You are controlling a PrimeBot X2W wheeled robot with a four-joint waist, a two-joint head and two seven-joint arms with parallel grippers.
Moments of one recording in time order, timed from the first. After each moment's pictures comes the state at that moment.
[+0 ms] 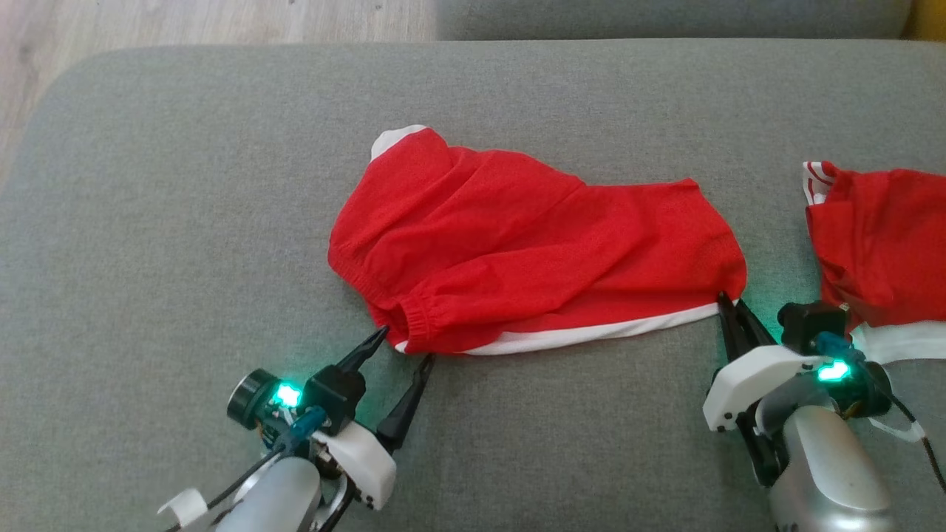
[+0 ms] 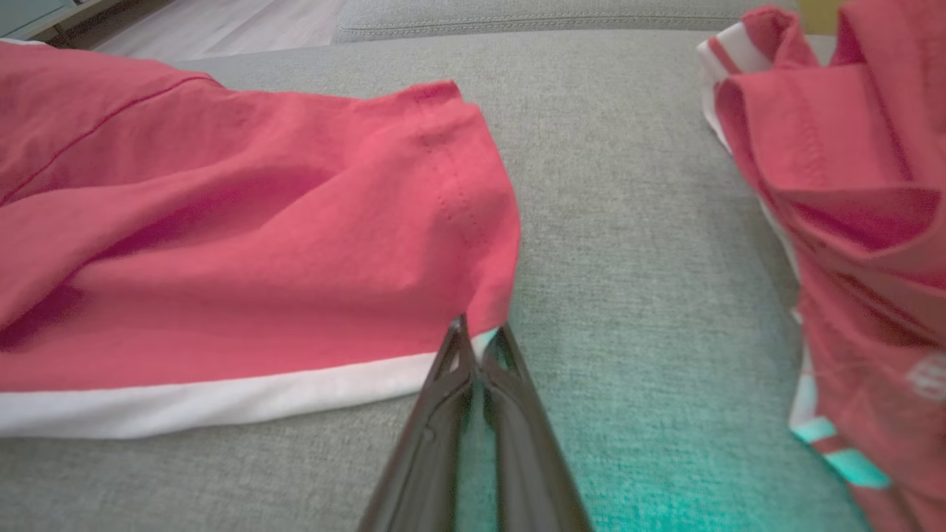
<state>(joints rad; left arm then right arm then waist) -0.33 0.18 -0.62 0.58 -0.23 -0.13 -0.19 -0.33 -0.05 -0.04 0.74 0.01 0.13 -0.11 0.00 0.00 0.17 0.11</state>
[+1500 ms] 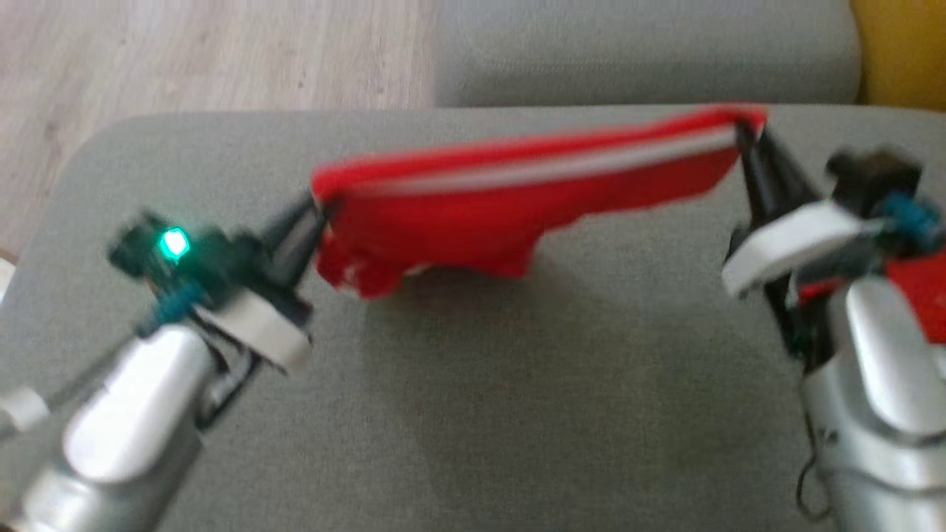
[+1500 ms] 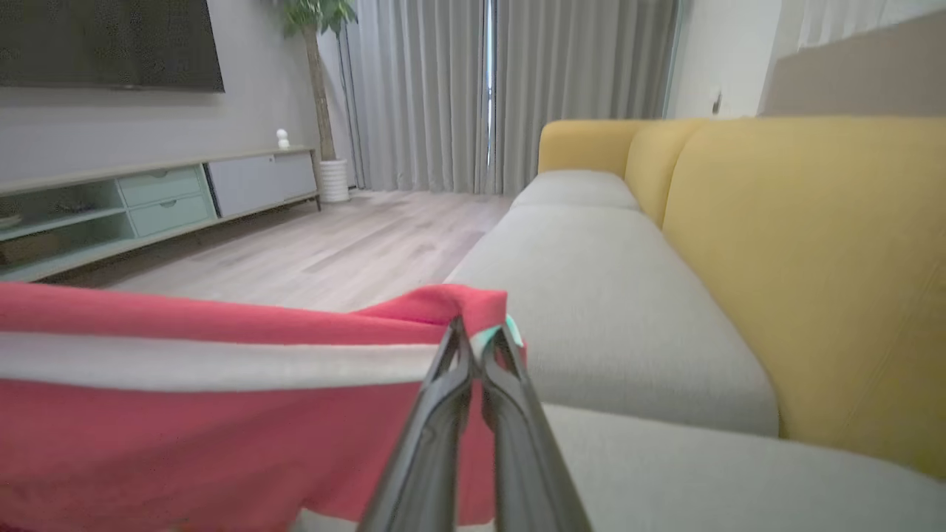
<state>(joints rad) -0.53 0.46 -0.61 0.21 -0.38 -0.13 -0.07 -0.45 -0.12 0.07 0.29 0.15 0.13 0.07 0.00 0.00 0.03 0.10</state>
